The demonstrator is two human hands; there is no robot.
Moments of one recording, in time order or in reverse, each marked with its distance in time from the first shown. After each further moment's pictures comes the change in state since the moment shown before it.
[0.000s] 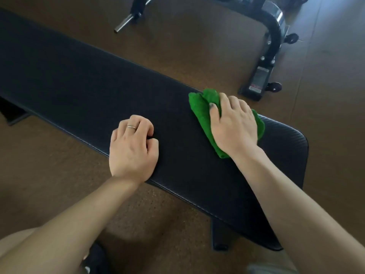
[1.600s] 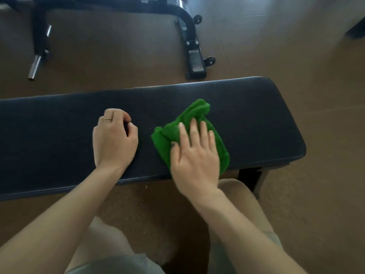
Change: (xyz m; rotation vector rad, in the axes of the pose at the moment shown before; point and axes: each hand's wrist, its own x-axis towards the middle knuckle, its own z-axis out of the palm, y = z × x) left_hand 0.114 -0.096 -0.018 -0.135 -0.155 0.396; right_hand -0.109 -0.186 0.066 0.008 0.186 0.455
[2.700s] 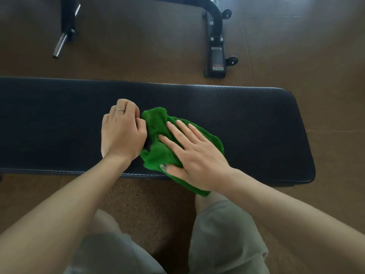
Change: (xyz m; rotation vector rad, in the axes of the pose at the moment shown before) left_hand 0.006 0.008 0.006 0.153 -0.003 -0.001; right_hand 0.050 0.044 -0.015 -0.152 -0.255 -0.781
